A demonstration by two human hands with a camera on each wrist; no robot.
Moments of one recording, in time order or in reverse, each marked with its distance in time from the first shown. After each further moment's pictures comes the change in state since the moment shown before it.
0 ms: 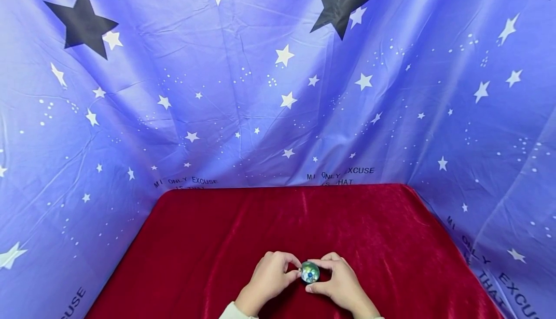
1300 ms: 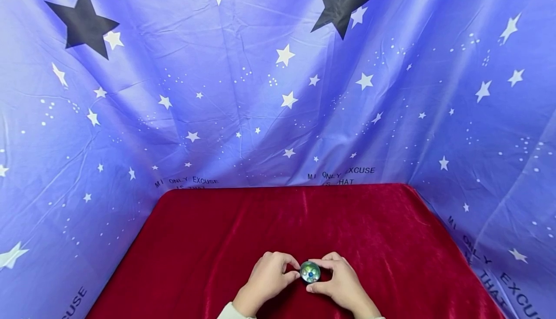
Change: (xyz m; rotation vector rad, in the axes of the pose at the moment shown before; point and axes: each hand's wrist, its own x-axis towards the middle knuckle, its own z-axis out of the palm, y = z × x) left_hand -0.003 -0.003 -0.006 0.004 -0.010 0.009; right_hand 0.001 -0.001 0.000 -0.006 0.012 -0.021
